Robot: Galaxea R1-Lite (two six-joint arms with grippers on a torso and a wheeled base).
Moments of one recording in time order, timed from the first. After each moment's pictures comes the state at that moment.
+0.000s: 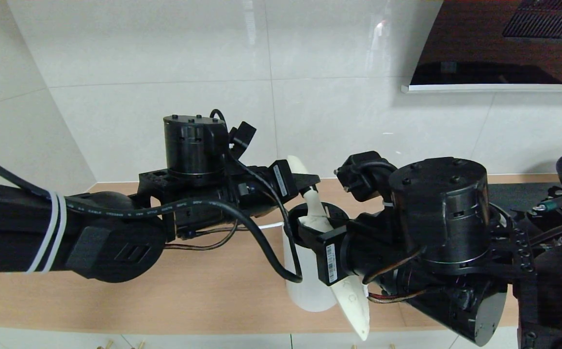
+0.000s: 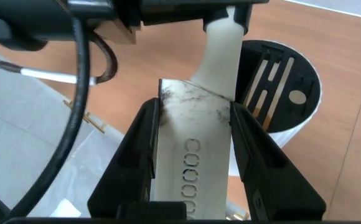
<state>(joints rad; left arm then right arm) -0.60 1.83 -1.06 -0.54 -0.31 -0.75 1.00 1.72 -0.98 -0.45 -0.38 0.23</state>
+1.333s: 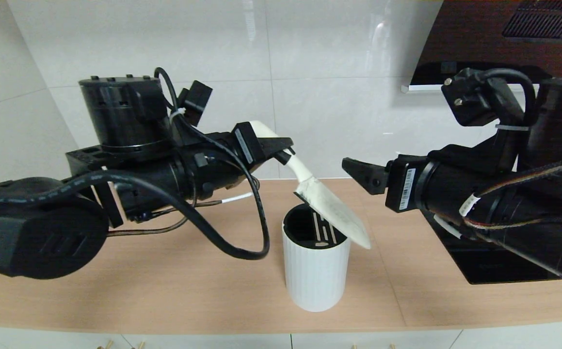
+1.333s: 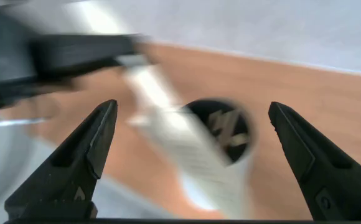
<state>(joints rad) -0.54 1.70 -1.05 -0.59 -0.28 -0.72 0.85 1.52 -0.96 -0.47 -0.39 0.18</state>
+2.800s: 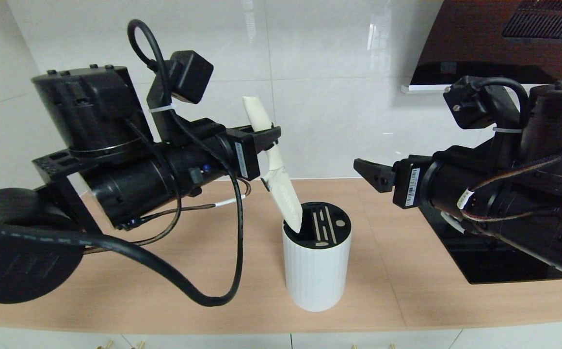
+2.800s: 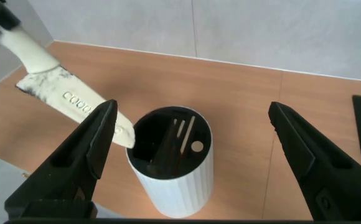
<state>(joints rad) -0.57 1.65 -0.99 -0.69 -0.12 -0.07 0.79 1.53 -0.95 -0.47 -0.39 0.16</state>
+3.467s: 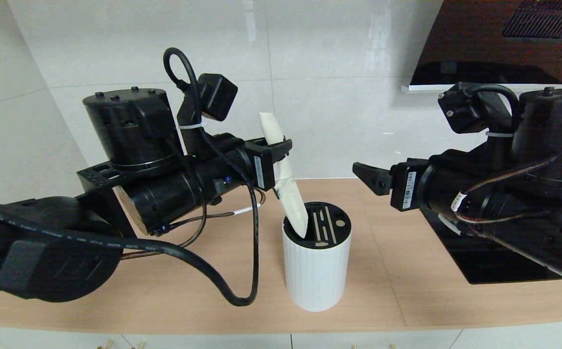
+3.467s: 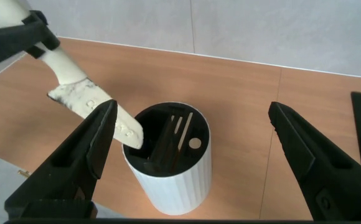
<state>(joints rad) -0.59 1.72 -0.98 -0.75 -0.10 -0.06 0.78 1.54 -0.94 -0.48 -0.39 0.16</state>
